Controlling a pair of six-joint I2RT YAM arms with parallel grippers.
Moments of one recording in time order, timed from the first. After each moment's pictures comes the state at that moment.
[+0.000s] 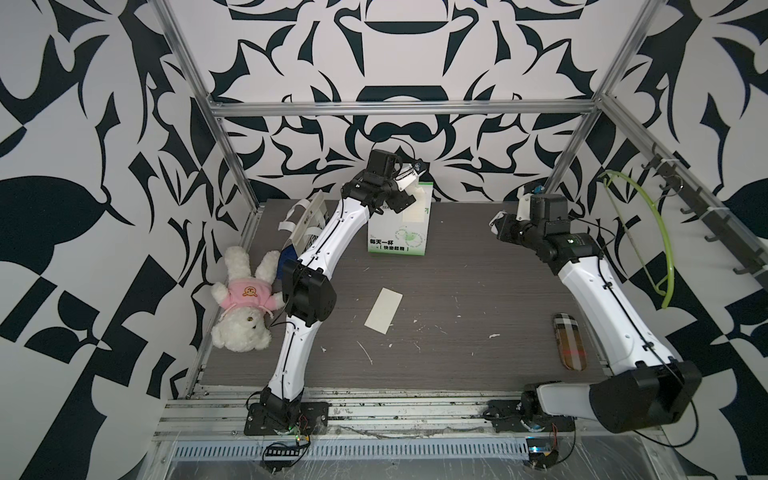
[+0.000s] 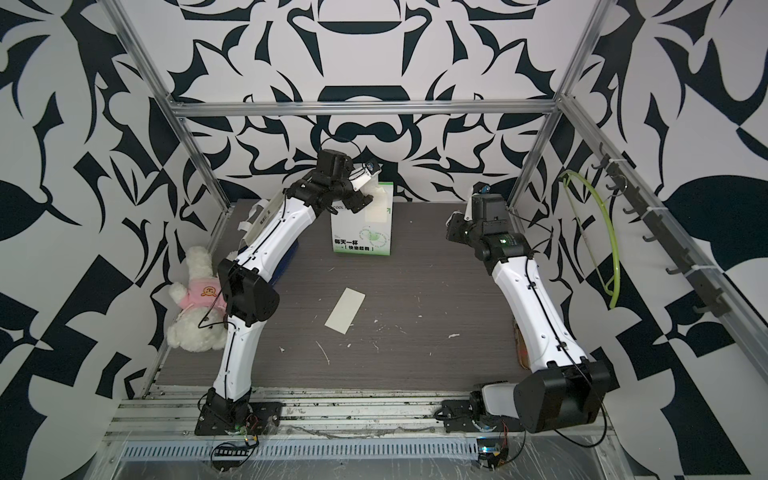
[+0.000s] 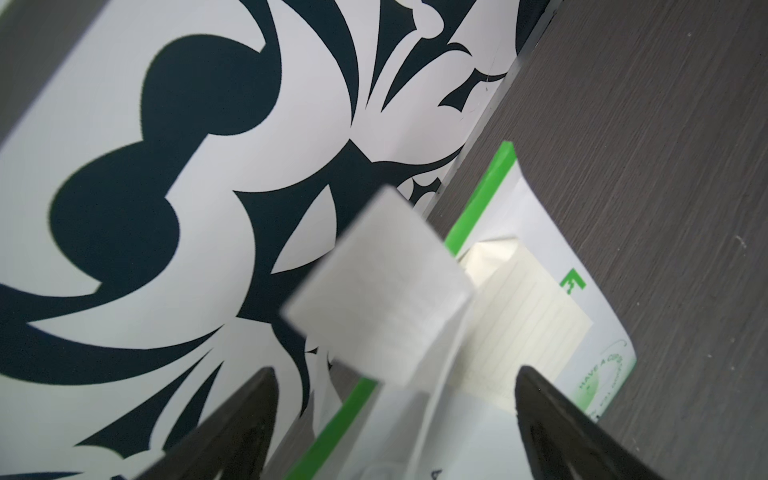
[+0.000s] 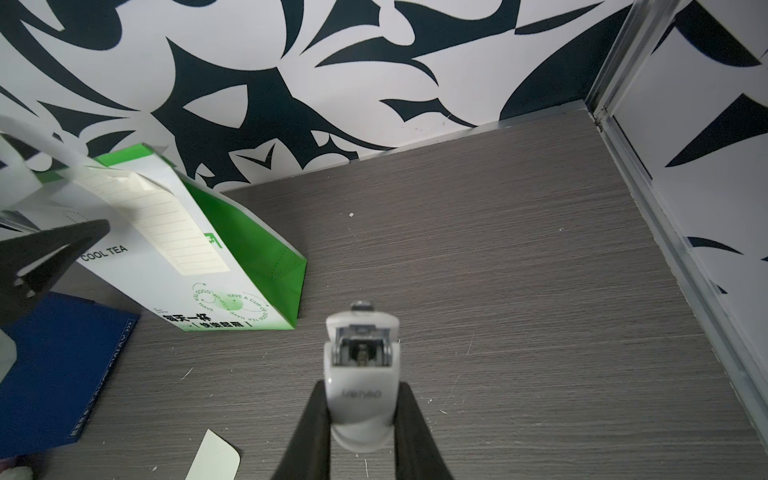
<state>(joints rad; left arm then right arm) -0.52 2.24 2.41 -0.68 0.07 0.64 0.12 1.33 1.35 -0.63 -0.04 0.34</state>
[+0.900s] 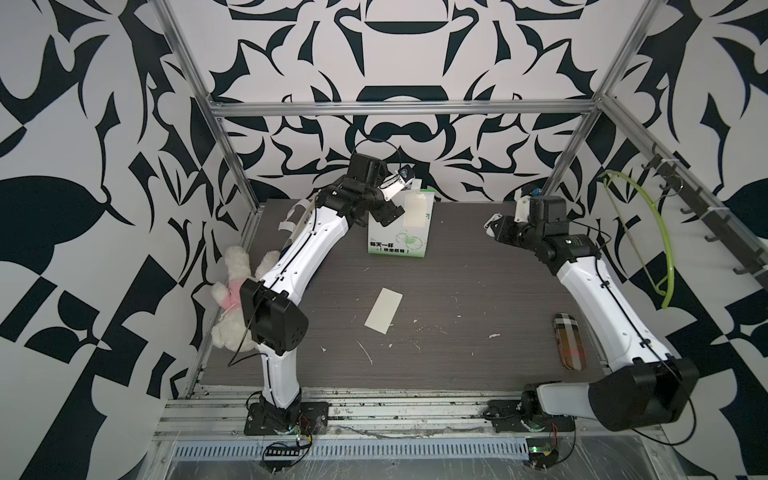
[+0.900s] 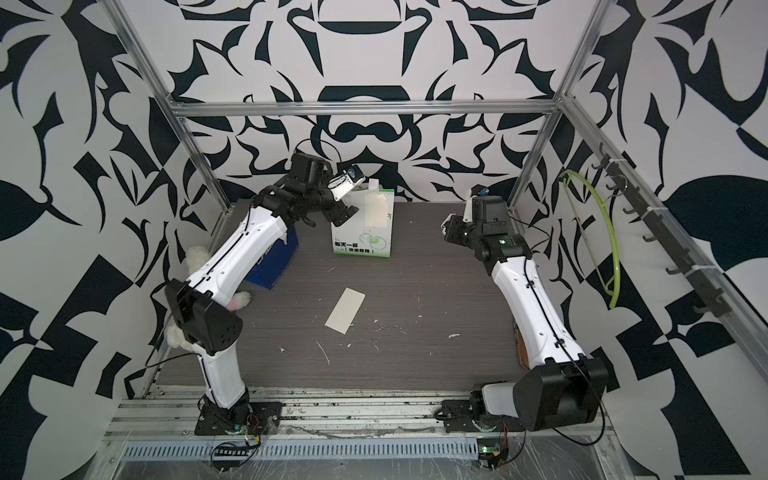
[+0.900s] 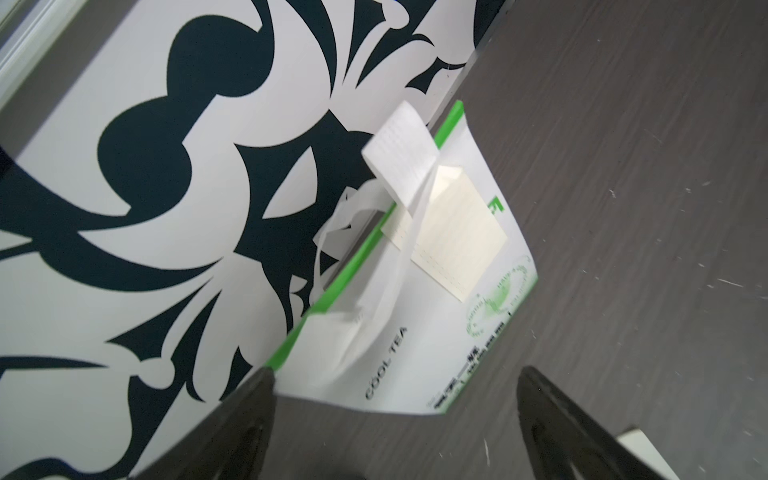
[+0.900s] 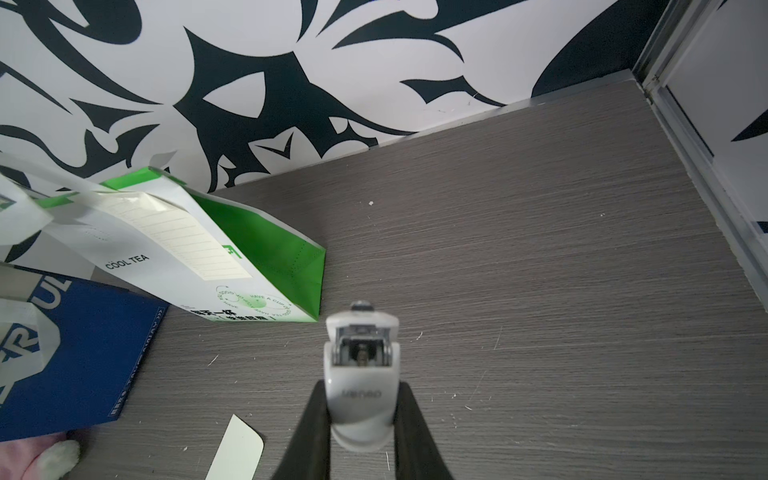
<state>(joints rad) -0.52 1.82 1.98 -0.75 0.09 0.59 0.10 1.33 1.31 -0.60 -0.13 0.37</state>
